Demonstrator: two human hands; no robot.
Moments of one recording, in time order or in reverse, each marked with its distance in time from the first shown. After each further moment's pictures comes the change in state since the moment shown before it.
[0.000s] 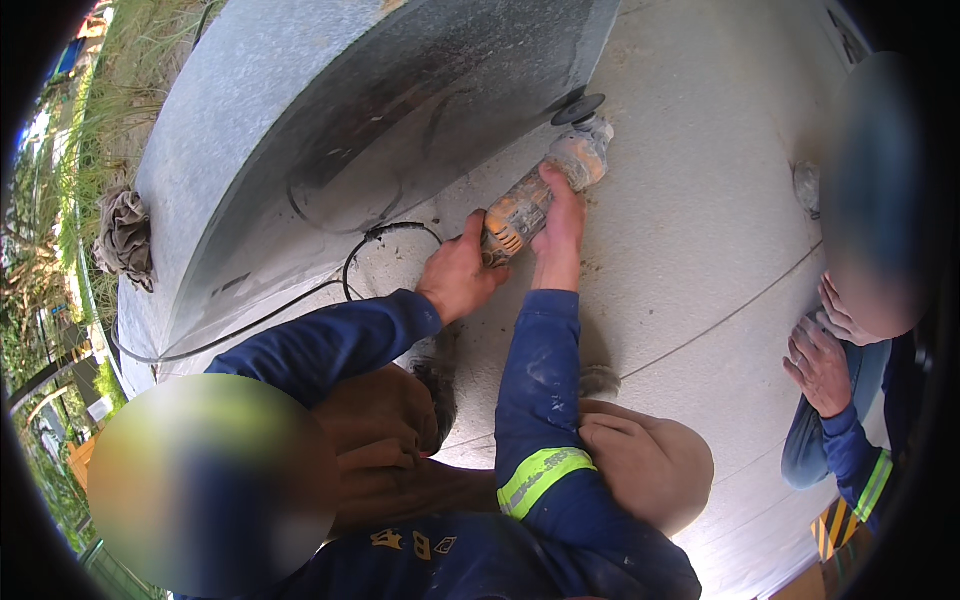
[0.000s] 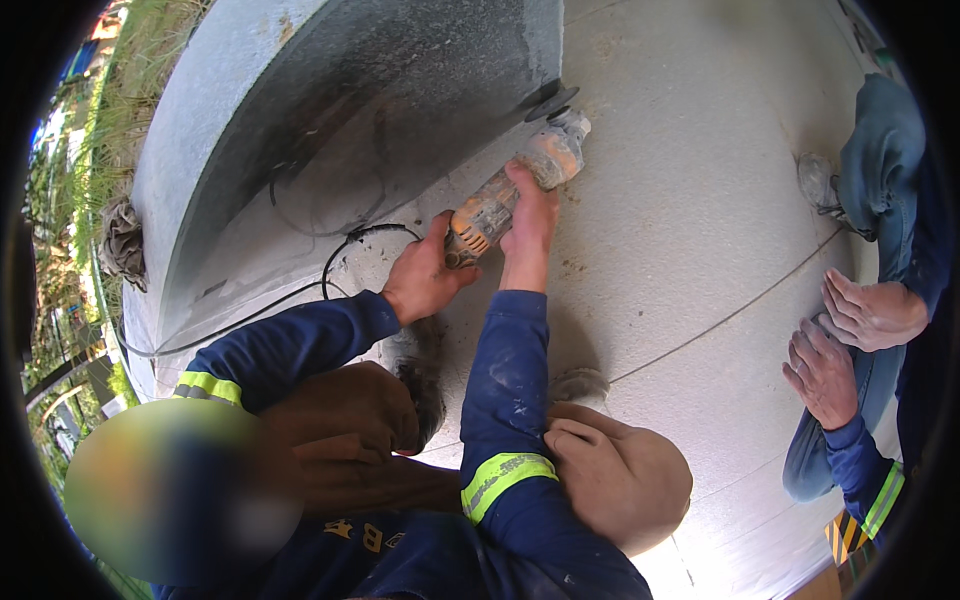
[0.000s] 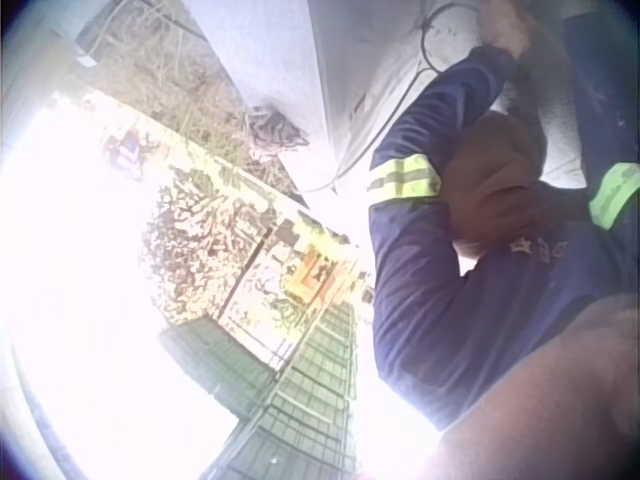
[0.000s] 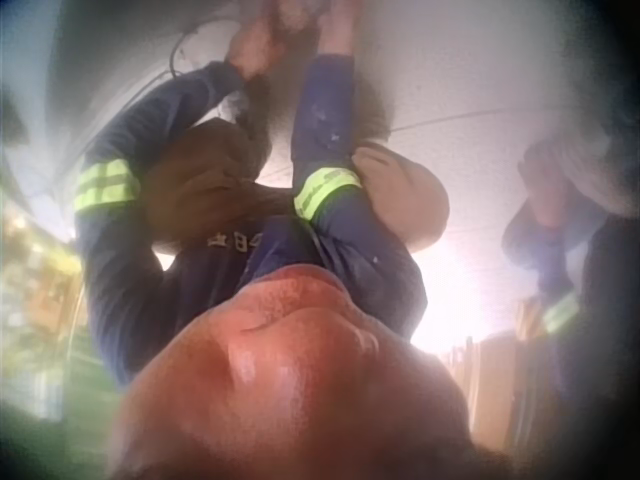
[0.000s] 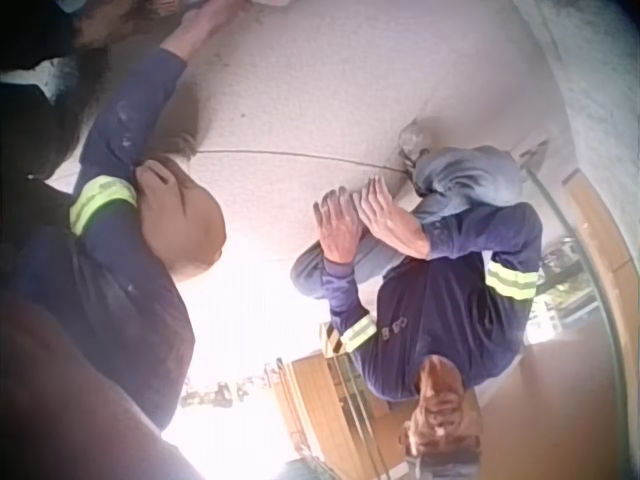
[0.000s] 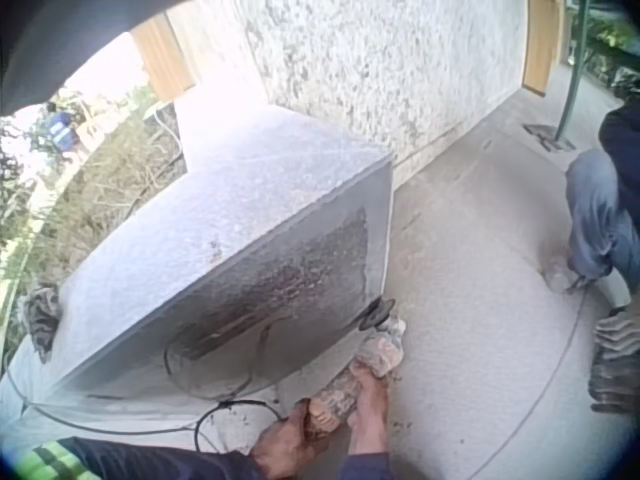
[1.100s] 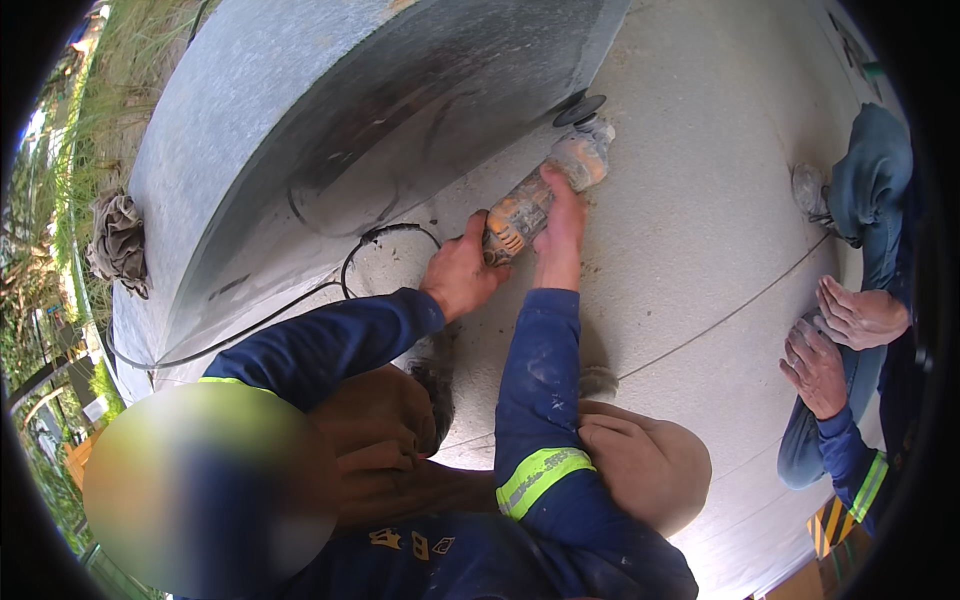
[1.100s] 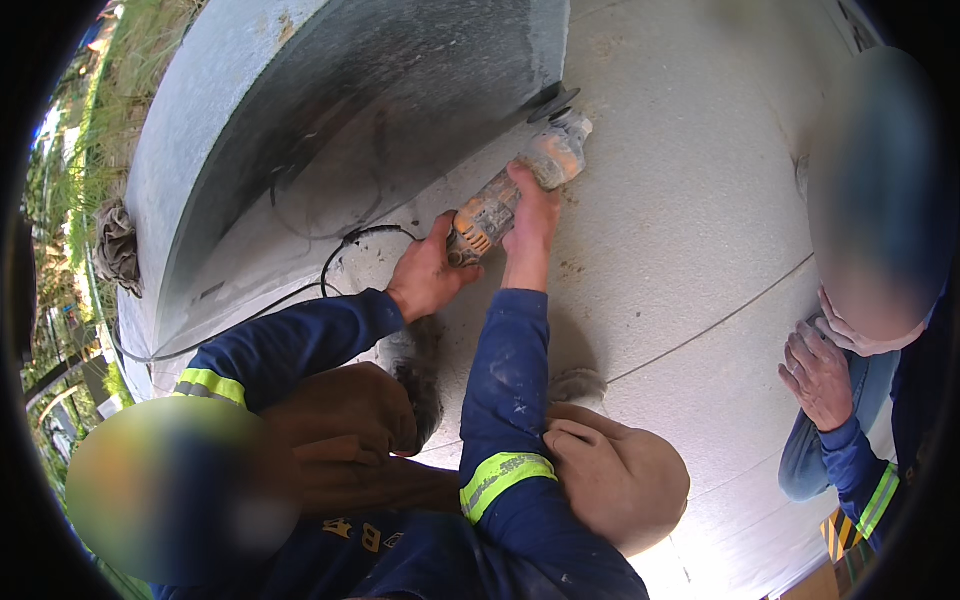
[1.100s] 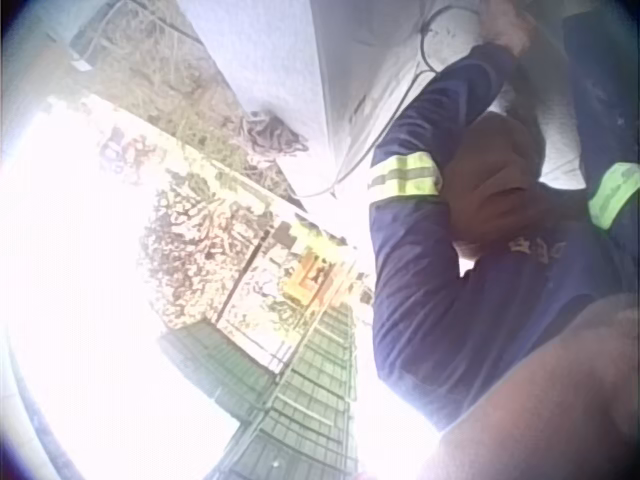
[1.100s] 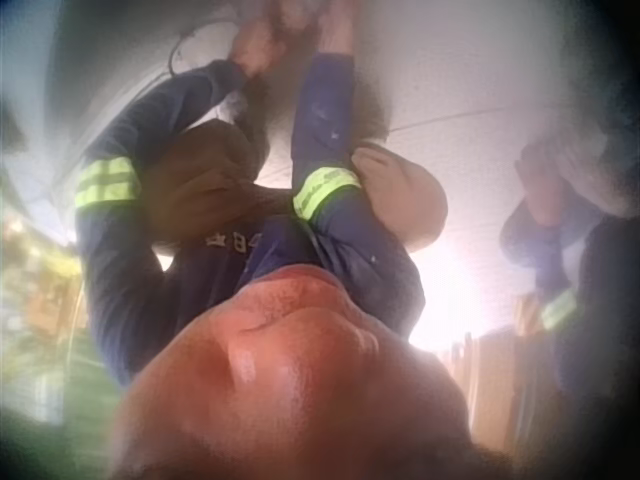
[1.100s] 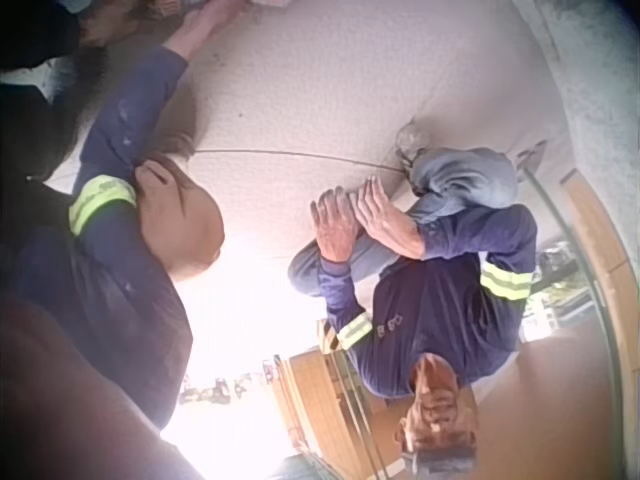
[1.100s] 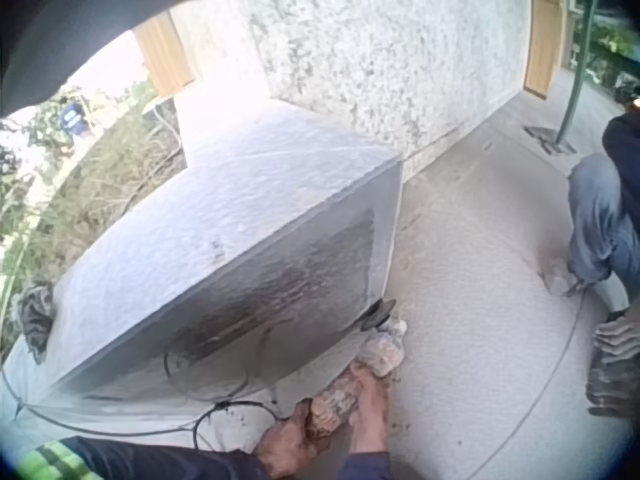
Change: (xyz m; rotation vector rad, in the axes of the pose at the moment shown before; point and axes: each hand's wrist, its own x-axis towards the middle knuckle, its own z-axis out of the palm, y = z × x) left_hand 0.010 -0.006 0.006 -0.035 -0.006 -0.005; right_hand 0.009 0.003 -0.004 -0.035 0.016 -0.034
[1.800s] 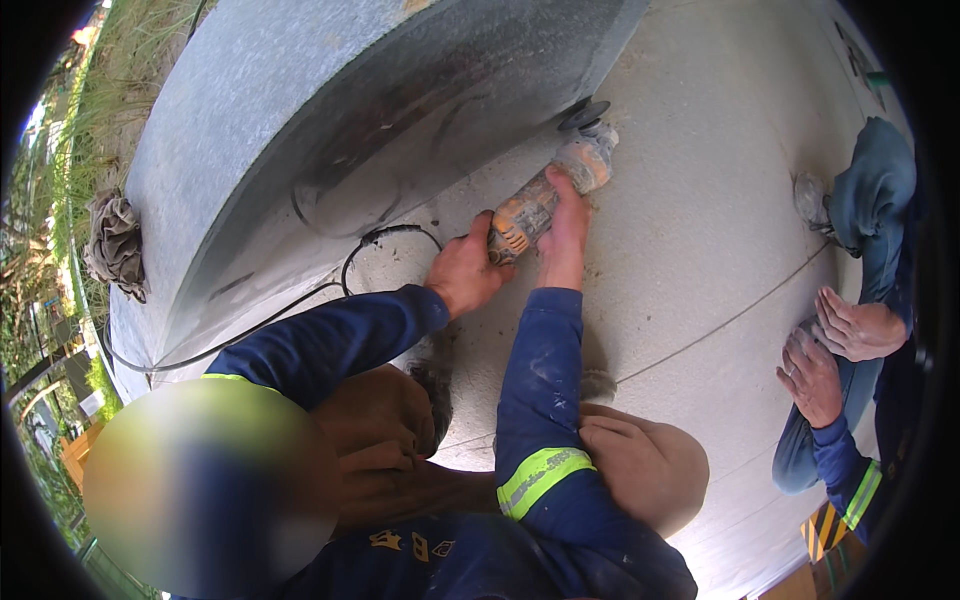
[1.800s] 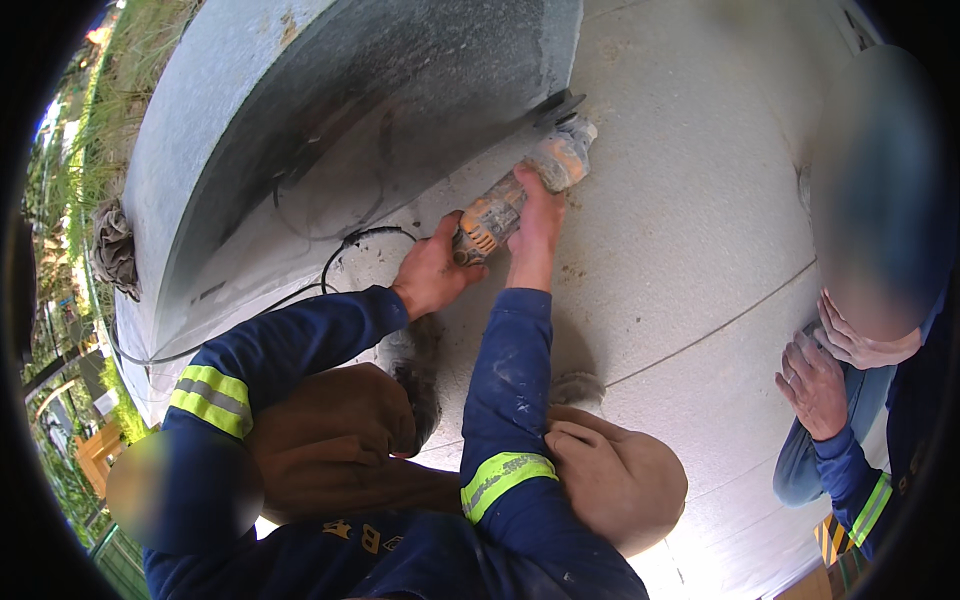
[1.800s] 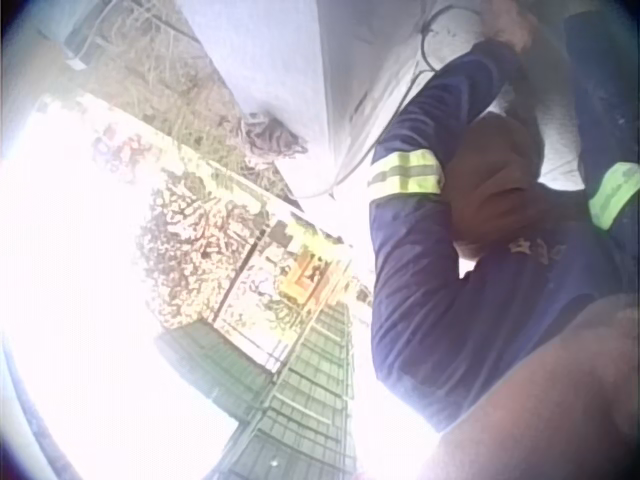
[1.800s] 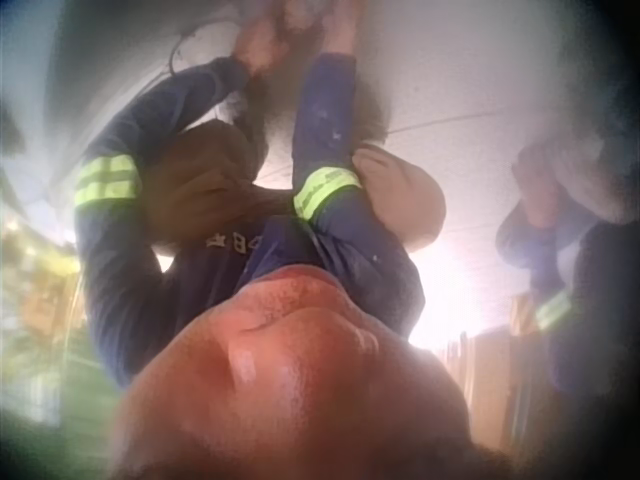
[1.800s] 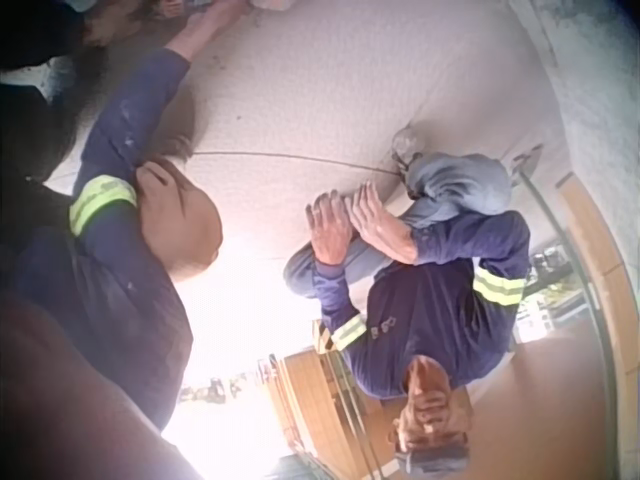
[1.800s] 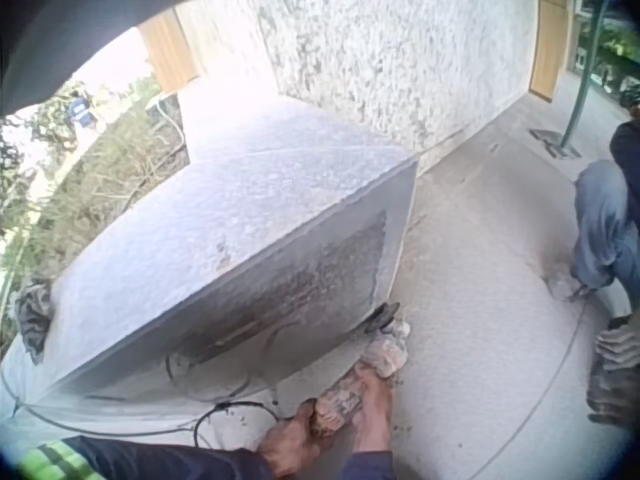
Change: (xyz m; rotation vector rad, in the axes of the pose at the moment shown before) left_hand 0.011 -0.005 0.004 -0.032 0.008 -0.009; right_hand 0.009 0.005 -0.001 -0.050 0.074 -0.044
